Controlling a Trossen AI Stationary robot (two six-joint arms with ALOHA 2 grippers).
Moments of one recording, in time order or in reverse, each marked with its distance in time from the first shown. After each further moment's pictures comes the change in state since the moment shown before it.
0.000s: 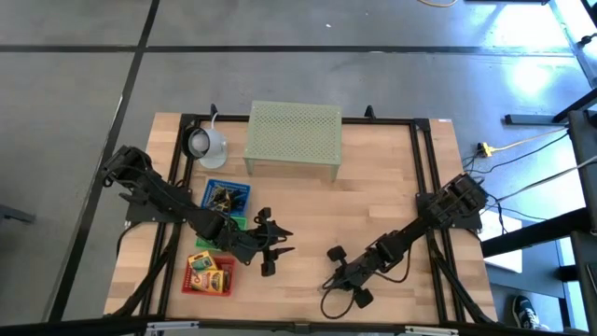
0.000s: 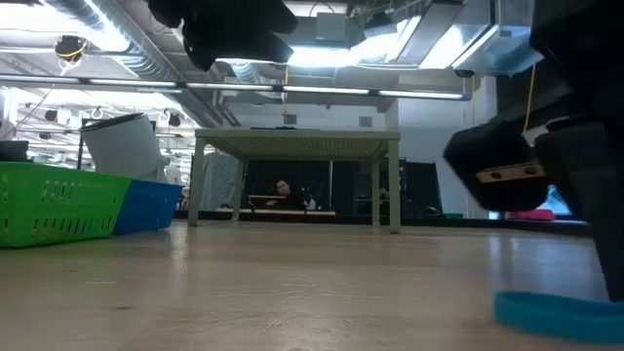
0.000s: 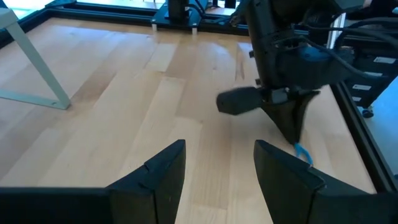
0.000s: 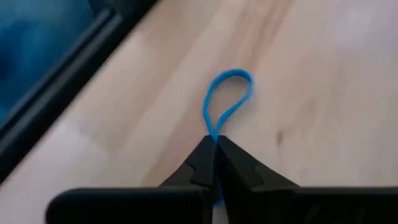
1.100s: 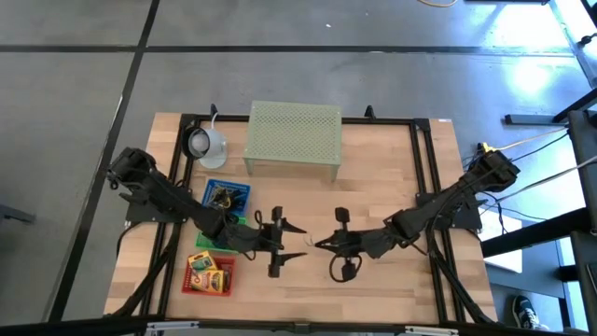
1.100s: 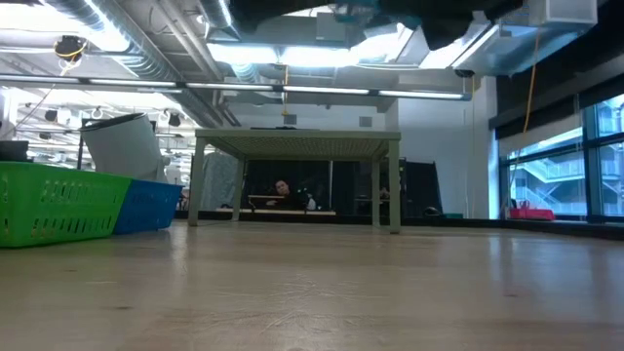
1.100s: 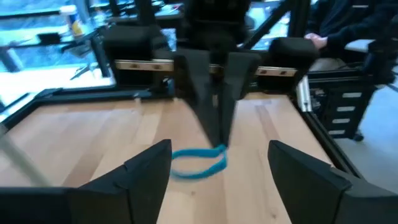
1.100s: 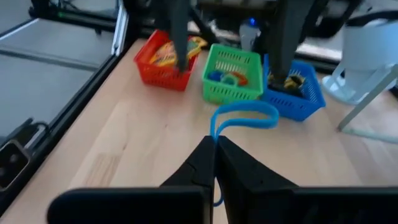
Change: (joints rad) left arm 0.032 0.036 0.000 0.326 0.069 0.313; right arm -0.087 -0.369 0.000 0.020 0.441 -0.076
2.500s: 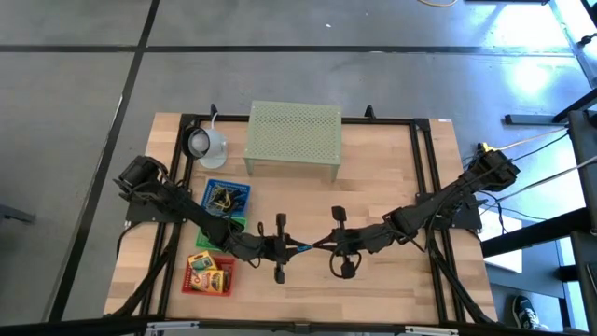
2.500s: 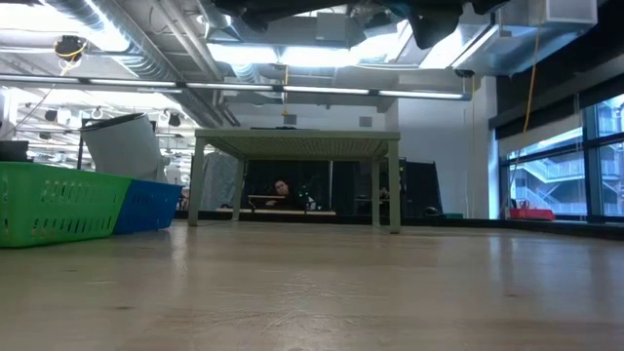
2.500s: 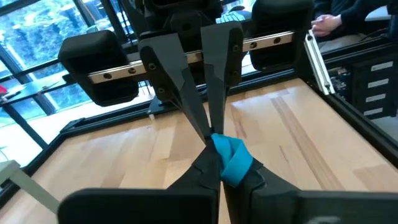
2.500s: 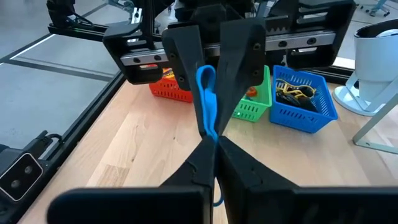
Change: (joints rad) left arm -0.022 0.136 0.001 0.198 -0.071 0.245; right arm -0.039 -0.001 0.002 0.048 -0.082 -0.013
